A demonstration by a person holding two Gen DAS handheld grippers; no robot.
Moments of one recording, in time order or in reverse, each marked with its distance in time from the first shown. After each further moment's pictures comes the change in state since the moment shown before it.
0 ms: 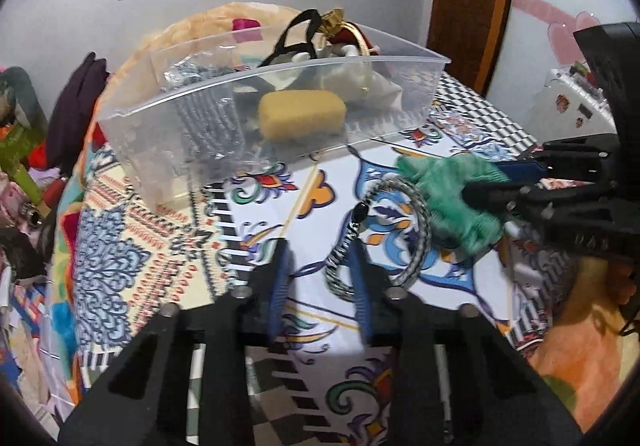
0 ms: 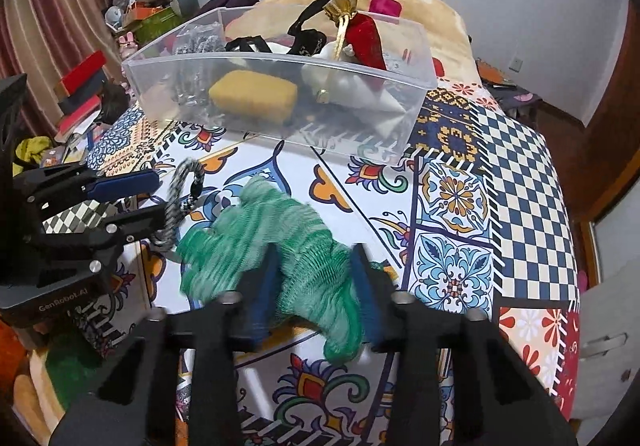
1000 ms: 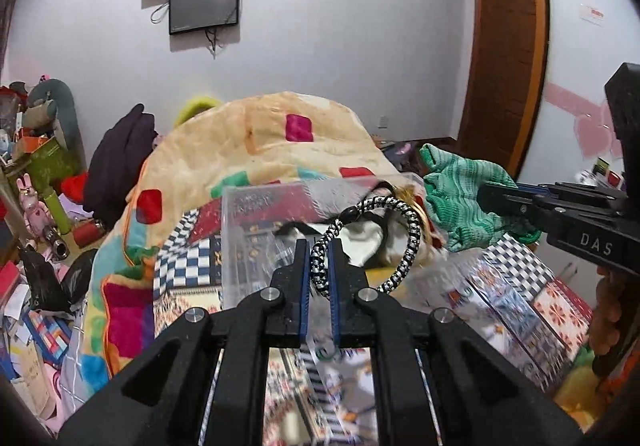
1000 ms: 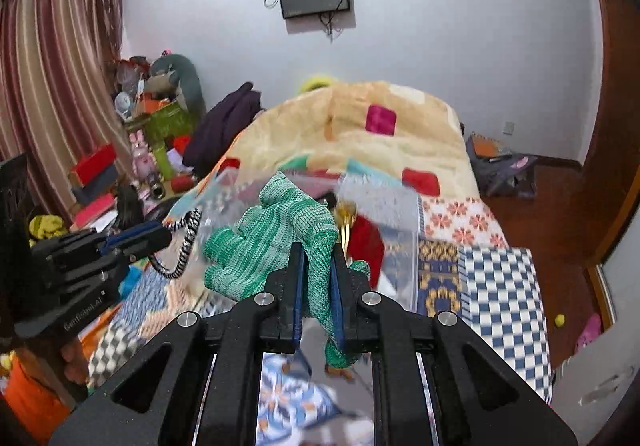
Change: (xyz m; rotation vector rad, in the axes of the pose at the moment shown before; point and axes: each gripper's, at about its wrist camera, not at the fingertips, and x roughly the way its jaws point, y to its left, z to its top) left arm -0.053 0.056 0.084 -0.129 -0.288 0.085; right arm -0.054 0.008 0.097 0.043 -0.358 -0.011
